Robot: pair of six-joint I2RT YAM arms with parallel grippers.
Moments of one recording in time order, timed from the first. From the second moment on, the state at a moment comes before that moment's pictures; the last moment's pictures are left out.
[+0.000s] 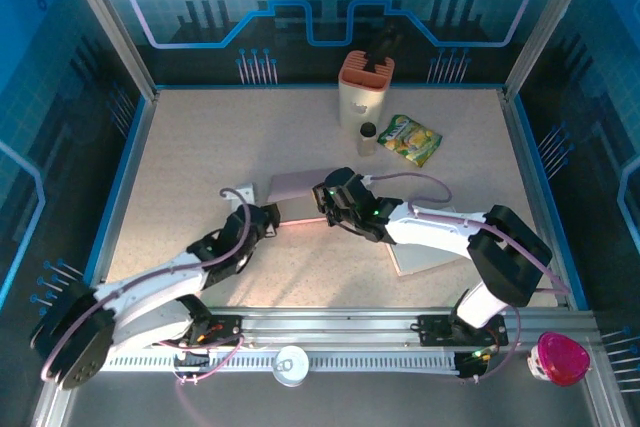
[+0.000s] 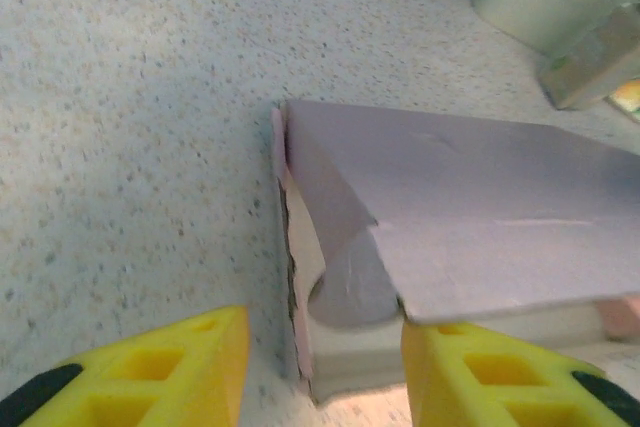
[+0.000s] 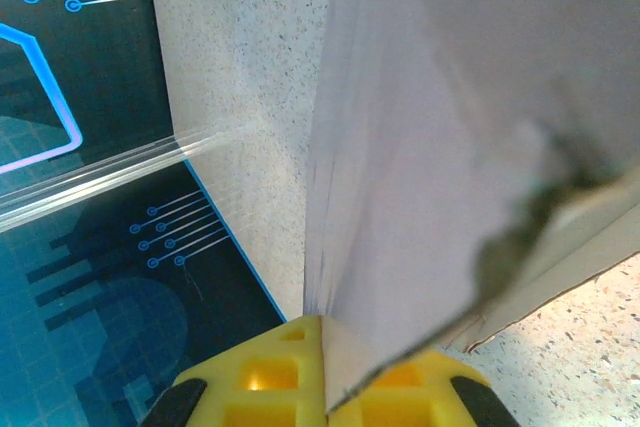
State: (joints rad) left arm -0.67 0.96 0.35 0.01 -0.42 -0.70; right arm 0.87 1.59 0.90 0.09 0.17 1.88
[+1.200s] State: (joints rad) left arm -0.30 1.45 0.62 -0.05 0.22 -0.74; right arm 0.86 1.64 0.73 0.25 0.06 1.82
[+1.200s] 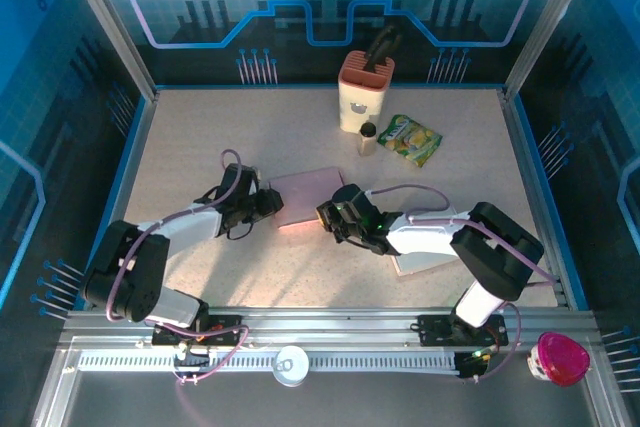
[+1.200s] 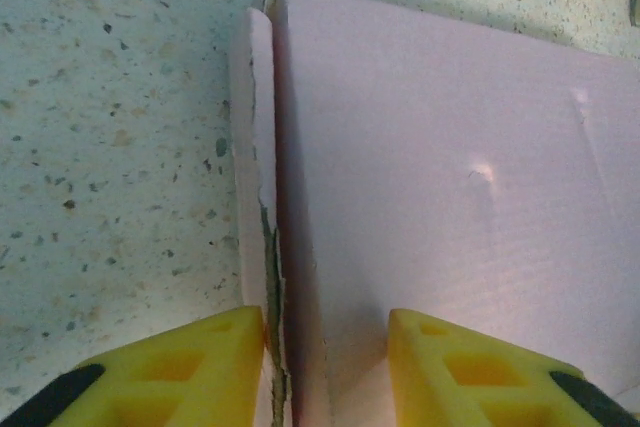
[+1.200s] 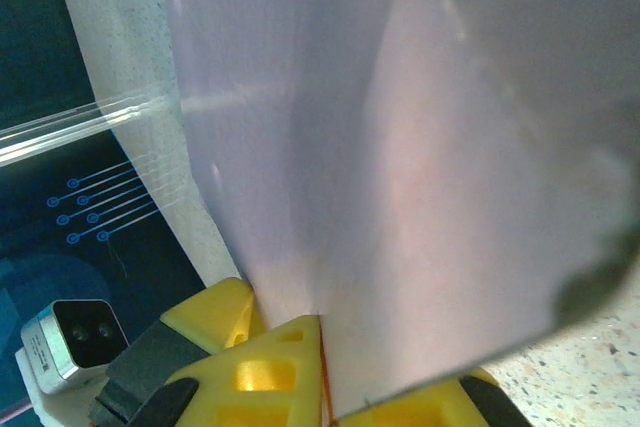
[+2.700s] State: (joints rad) left arm -0.30 1.47 0.62 -0.02 0.22 -0.68; right arm 0.48 1.83 1.14 -0.36 -0.25 0.50
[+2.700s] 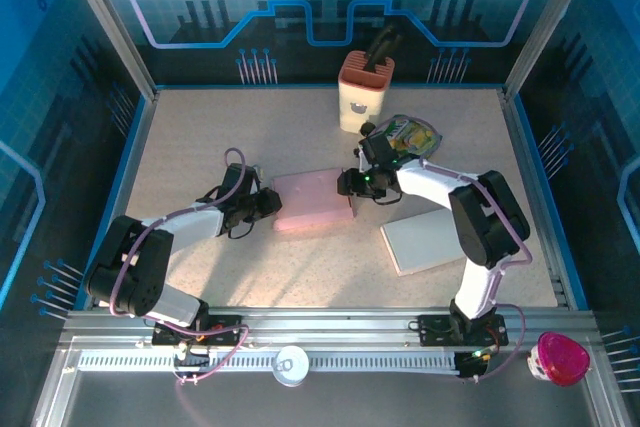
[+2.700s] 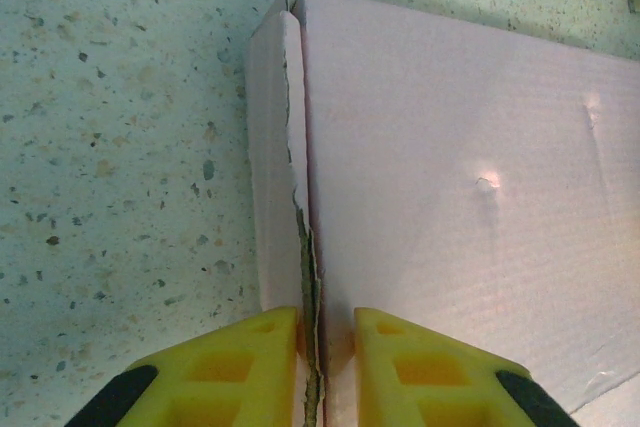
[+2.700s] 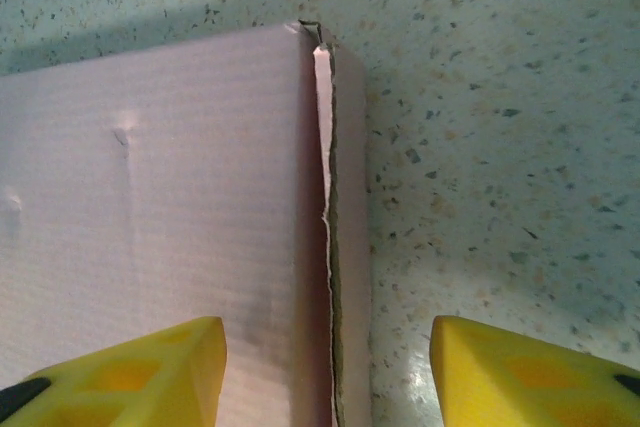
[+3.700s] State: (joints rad) left arm -0.30 1.47 0.61 -0.03 0.22 -0.66; right arm 0.52 1.87 1.17 -0.37 -0.24 0.47
